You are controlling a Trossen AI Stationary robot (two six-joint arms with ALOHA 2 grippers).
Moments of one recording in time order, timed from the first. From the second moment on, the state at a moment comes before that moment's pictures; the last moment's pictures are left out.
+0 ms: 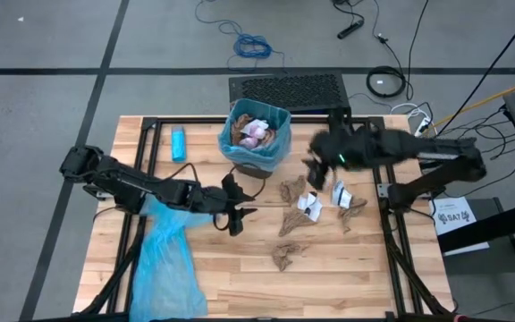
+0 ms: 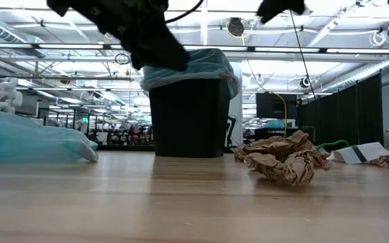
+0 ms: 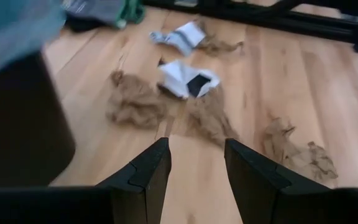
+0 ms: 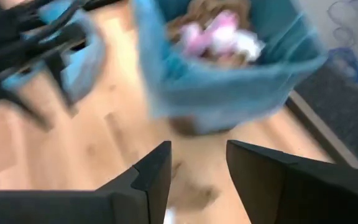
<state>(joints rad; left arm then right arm) -0.20 1.44 0.83 0.10 -0.27 -0.25 0.01 1.28 1.44 -0.99 0.36 0.39</state>
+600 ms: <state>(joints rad) -0.12 1.44 1.13 -0.20 -0.04 -0.01 0.77 1.19 0.83 -0.74 0.77 1.40</state>
